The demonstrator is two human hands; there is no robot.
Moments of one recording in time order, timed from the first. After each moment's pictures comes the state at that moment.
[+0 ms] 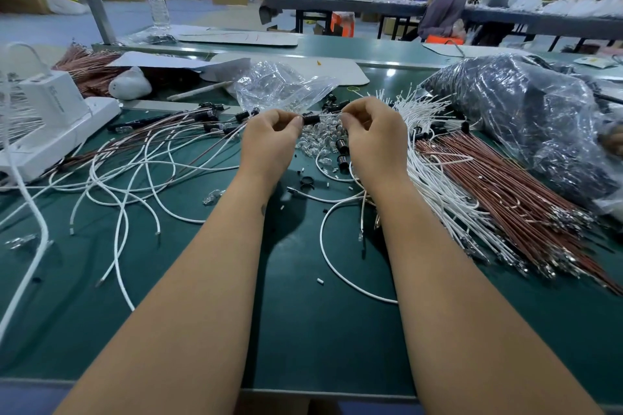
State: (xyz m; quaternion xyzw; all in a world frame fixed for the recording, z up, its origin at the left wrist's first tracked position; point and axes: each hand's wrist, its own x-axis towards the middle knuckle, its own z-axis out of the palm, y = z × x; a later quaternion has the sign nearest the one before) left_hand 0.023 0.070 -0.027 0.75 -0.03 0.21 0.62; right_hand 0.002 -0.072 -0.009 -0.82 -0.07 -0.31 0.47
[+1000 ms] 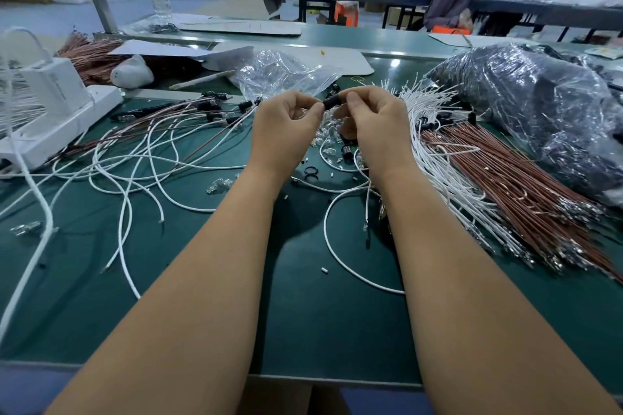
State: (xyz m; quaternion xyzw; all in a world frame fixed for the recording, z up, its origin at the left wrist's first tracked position) left_hand 0.007 0.061 -0.018 0.77 -0.10 0.25 0.57; right_hand 0.001 -0.067 -0.005 -0.74 -0.06 -0.20 0.64
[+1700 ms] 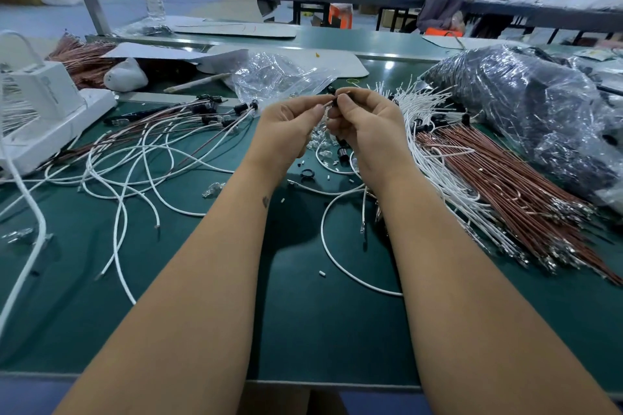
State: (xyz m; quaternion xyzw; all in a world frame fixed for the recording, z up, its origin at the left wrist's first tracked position) left_hand 0.007 0.060 -0.013 0.68 -0.13 0.10 0.71; right_hand 0.003 -0.067 -0.005 -0.59 -0.07 -0.11 0.80
